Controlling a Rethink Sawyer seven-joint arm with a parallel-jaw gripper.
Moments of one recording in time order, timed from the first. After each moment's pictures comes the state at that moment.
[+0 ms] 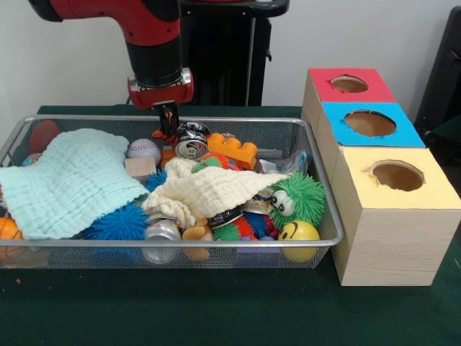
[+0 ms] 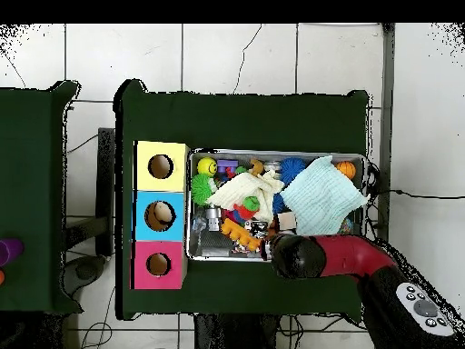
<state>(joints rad) -0.82 -0.60 0.41 1.90 -0.64 0.55 1.60</state>
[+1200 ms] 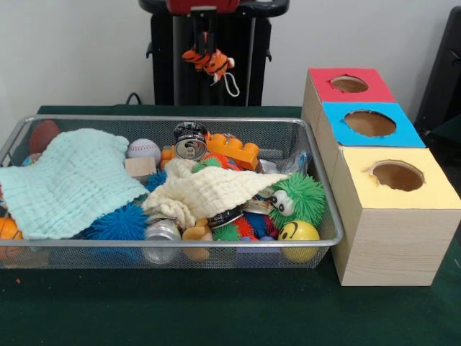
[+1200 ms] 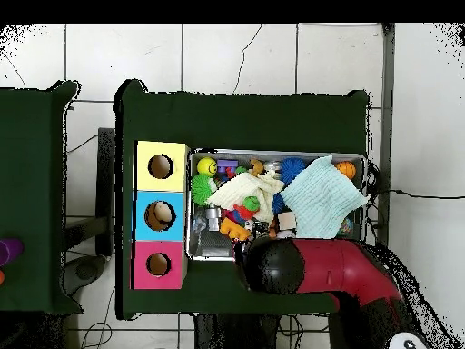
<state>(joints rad) -0.65 -1.04 0.41 2.05 -0.34 0.74 1.60</state>
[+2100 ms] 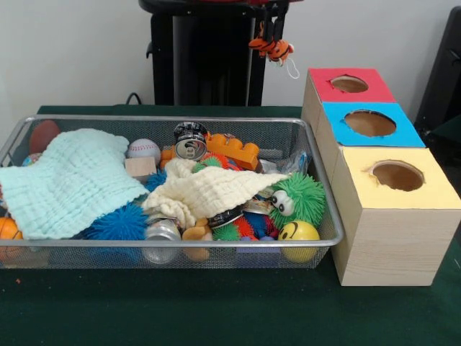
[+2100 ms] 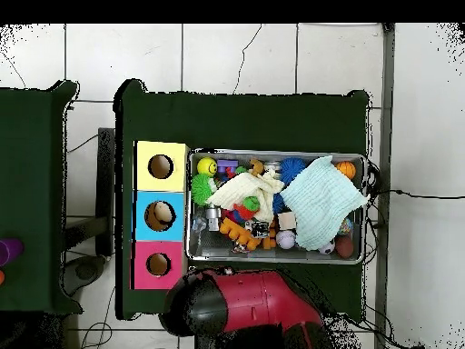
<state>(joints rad) -0.40 -1.10 0.30 2.22 -0.28 0.60 1.60</state>
